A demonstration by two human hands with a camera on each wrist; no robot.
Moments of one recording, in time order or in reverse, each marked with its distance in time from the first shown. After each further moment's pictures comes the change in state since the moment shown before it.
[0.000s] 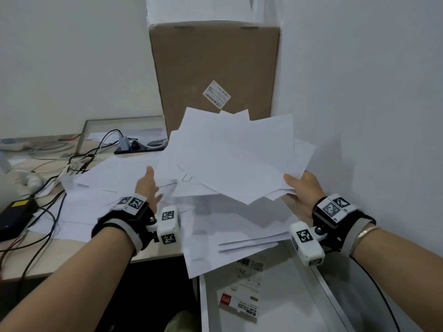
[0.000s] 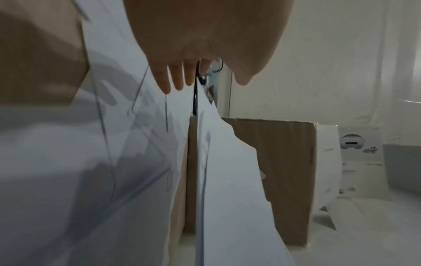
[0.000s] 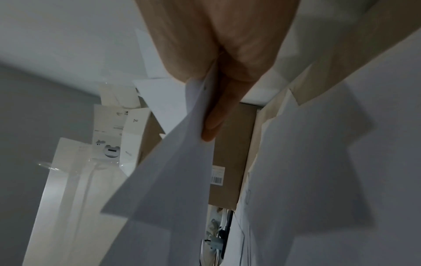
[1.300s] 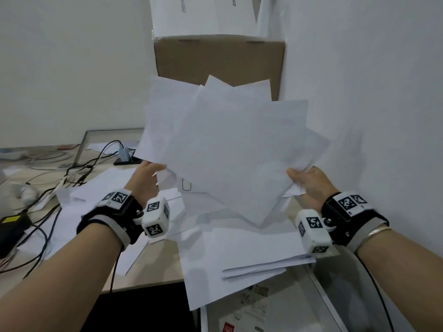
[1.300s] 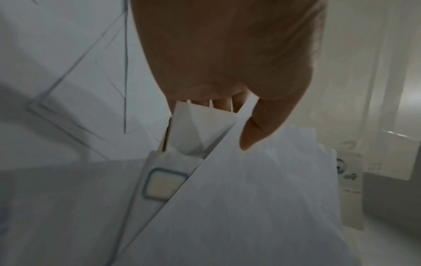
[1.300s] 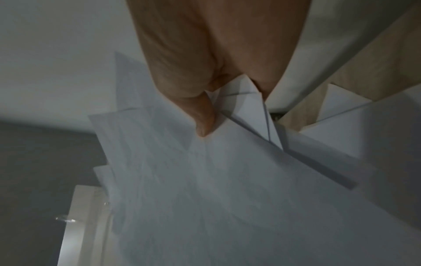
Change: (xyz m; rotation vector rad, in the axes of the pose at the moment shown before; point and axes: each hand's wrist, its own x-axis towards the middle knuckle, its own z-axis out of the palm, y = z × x) left_hand 0.027 0.053 0.004 -0.109 -0.410 0.174; right_hand 0.040 -0.037 0.003 0.231 -0.195 -0.031
